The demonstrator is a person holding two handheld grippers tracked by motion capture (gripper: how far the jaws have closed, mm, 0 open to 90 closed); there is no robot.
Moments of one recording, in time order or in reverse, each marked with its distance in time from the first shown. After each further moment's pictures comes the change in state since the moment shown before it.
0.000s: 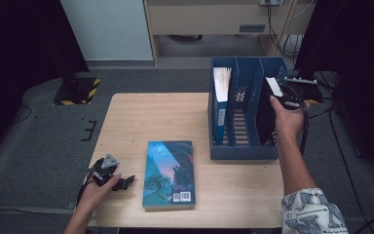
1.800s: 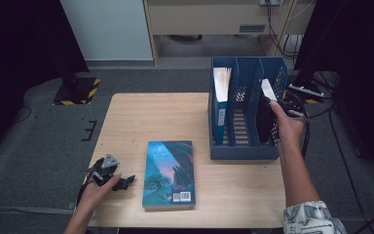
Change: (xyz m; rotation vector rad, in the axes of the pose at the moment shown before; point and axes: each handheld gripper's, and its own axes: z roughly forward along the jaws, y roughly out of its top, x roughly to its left) left arm 0.000 0.000 0.001 -0.001 -0.001 0.002; right arm -0.005 -0.025 -0.007 -0.093 0.195 0.150
